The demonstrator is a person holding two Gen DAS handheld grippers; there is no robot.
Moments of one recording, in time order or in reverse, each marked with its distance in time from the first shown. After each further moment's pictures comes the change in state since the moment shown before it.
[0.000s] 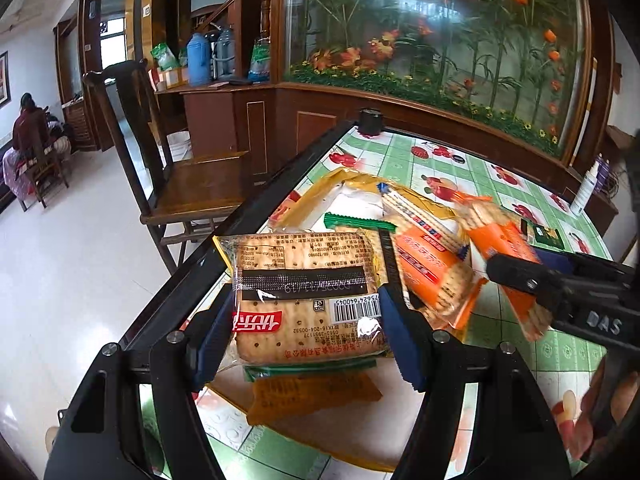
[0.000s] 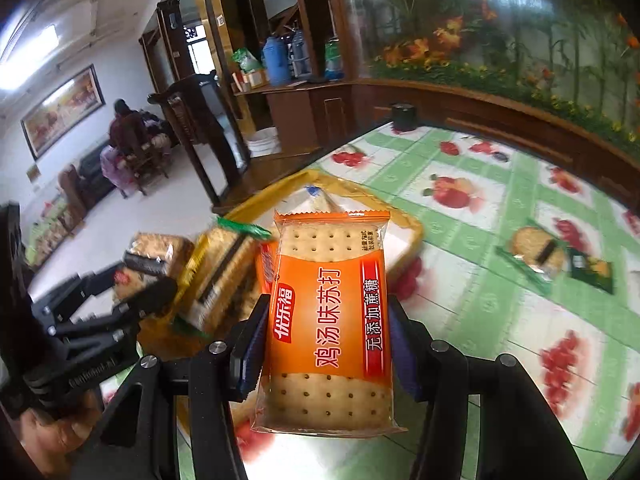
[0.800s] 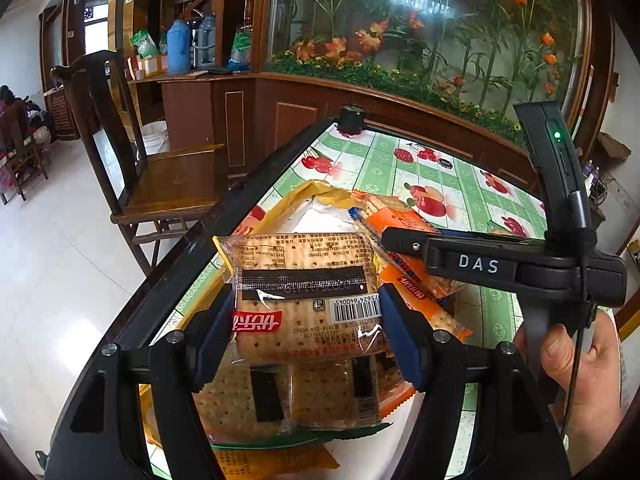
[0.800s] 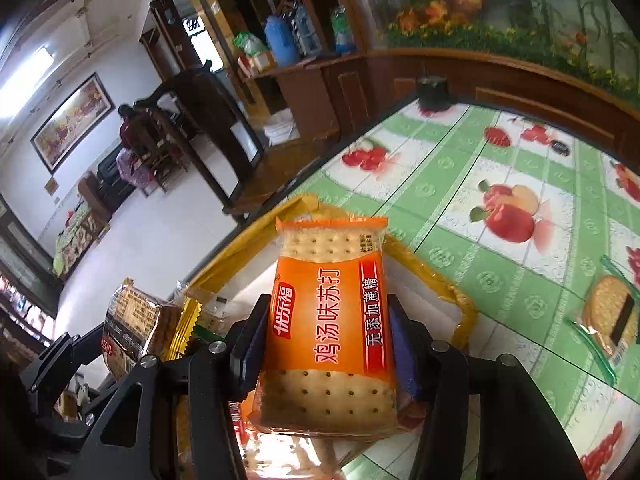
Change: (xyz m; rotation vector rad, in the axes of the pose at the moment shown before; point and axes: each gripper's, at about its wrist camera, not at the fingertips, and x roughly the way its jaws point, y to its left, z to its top) left arm 0.034 -0.016 0.032 -0.011 0.049 -0.074; right arm 0.100 -0.027 0.070 0.046 0.113 0.105
